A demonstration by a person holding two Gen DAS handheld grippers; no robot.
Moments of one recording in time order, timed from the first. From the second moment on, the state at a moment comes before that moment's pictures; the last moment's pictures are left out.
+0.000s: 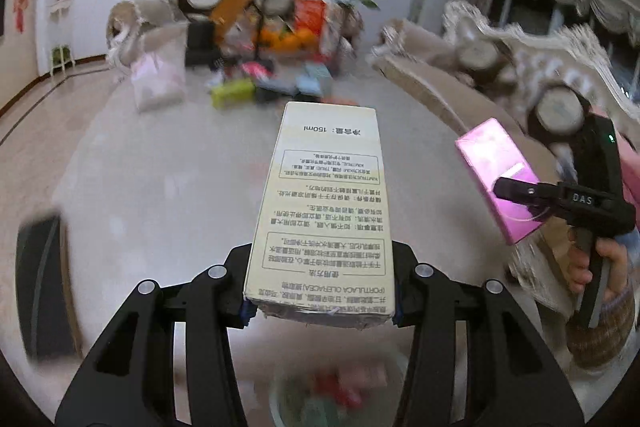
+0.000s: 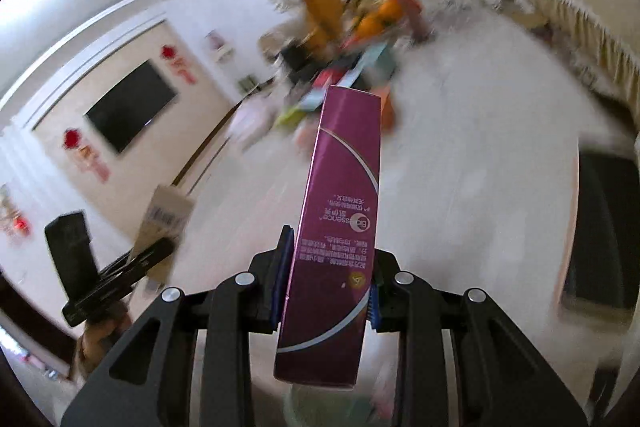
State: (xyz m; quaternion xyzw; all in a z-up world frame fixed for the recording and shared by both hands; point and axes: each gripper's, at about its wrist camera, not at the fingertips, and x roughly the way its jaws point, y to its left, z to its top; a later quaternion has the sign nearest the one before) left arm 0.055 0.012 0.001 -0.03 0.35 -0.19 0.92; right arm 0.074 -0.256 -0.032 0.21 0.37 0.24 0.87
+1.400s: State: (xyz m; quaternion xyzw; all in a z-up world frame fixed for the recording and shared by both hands) left arm 0.021 -0.011 -0.076 0.03 0.51 -0.23 0.83; right arm 0.075 -0.217 -0.050 0.02 0.42 0.22 0.88
